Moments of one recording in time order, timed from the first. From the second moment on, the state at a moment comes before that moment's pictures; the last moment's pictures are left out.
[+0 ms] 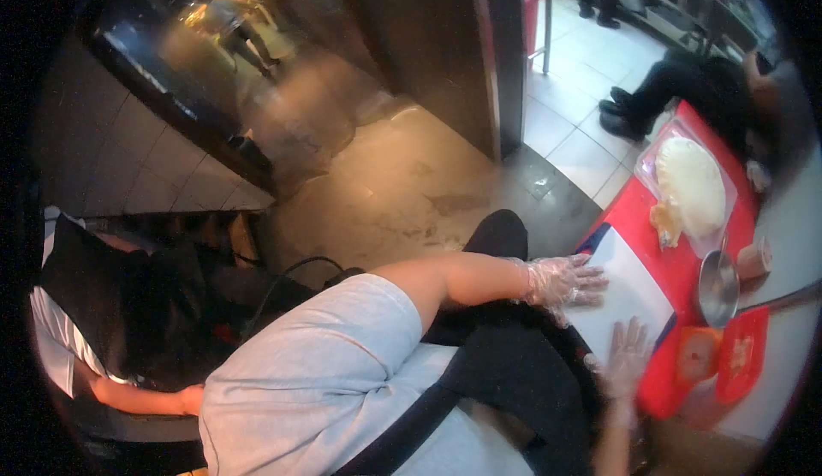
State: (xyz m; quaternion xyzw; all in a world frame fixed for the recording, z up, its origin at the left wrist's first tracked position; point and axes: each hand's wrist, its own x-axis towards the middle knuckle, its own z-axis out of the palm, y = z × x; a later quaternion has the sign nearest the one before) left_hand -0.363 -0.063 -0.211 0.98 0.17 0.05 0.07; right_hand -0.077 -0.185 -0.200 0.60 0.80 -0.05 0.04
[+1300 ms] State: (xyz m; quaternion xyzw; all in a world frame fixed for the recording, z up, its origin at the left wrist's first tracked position) left_hand -0.295 -0.062 -0.203 0.97 0.23 0.05 0.09; right_hand -0.124 -0.148 -0.195 0.79 0.61 -0.03 -0.08
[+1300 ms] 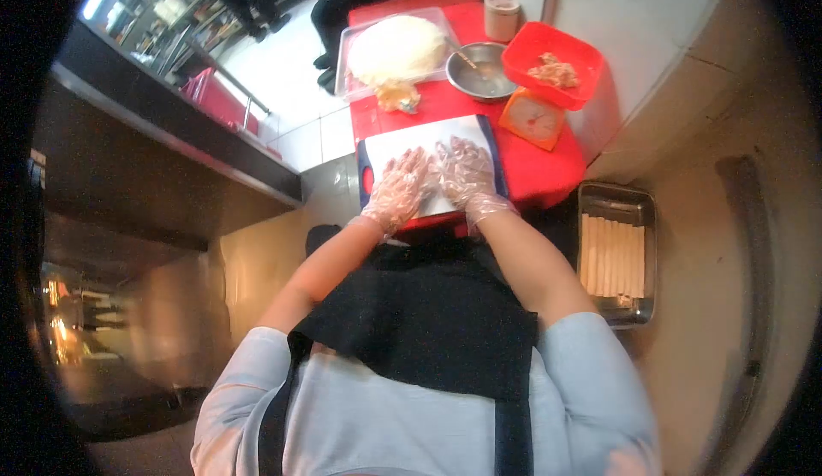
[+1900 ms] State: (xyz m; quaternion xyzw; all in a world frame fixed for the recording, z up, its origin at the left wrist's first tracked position) left_hand -0.299 -0.067 -0.190 0.97 0.22 0.09 0.06; right_hand -0.124 -0.148 -0.196 0.79 0.60 -0.03 -0.10
